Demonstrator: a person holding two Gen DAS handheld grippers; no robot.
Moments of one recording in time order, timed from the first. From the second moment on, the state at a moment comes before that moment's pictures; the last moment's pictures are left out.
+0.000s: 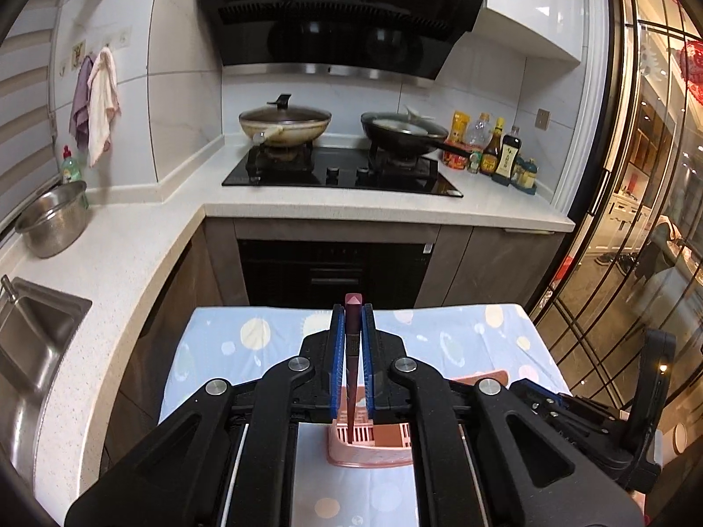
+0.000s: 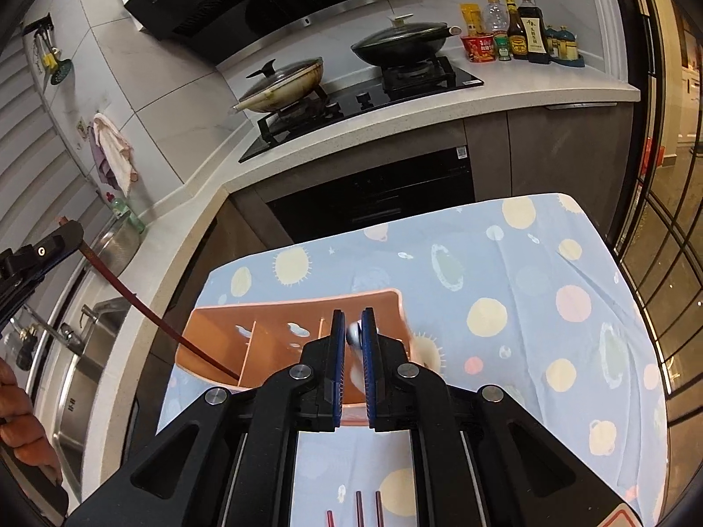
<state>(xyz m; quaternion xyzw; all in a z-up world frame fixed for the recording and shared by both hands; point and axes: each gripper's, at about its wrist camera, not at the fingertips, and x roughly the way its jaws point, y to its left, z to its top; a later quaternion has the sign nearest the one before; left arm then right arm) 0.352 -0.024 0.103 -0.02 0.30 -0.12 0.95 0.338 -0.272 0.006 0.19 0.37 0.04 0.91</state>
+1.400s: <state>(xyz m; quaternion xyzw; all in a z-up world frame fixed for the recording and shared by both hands) 0.129 0.025 -0.064 0.02 0.45 -0.08 0.89 0.074 -0.244 -0.086 0.15 0.46 0.00 0.88</state>
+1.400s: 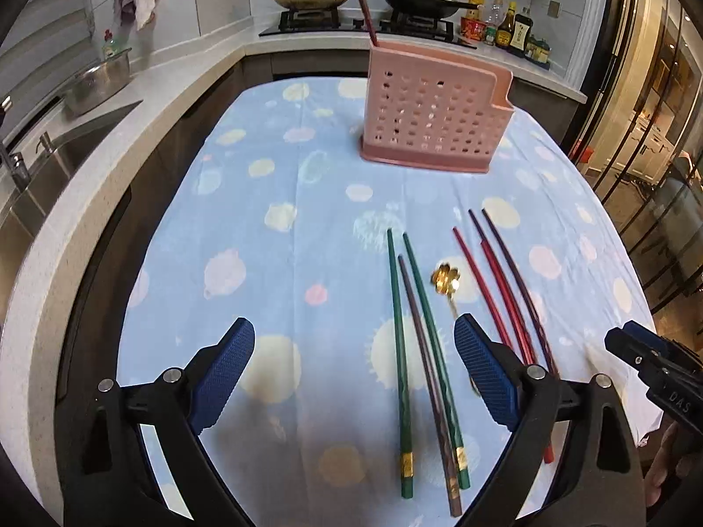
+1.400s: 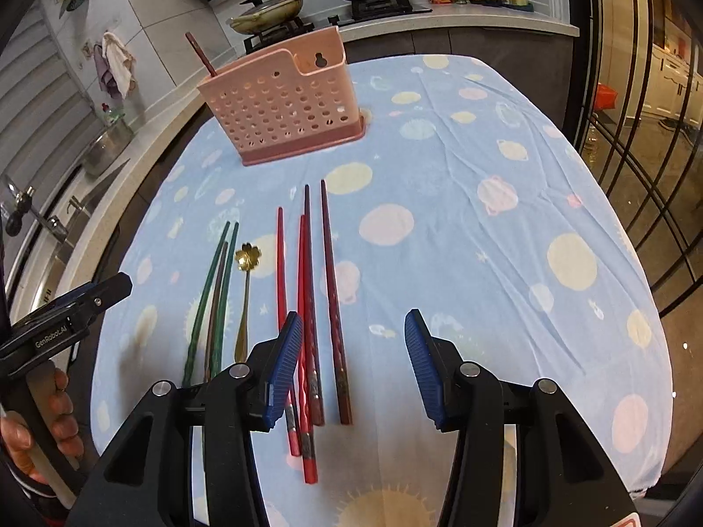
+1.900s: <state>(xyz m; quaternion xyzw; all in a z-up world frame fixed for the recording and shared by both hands) 0.085 0.031 -0.118 0.03 0.51 -0.08 0.86 0.051 -0.228 -0.122 0.14 0.49 0.00 0.86</state>
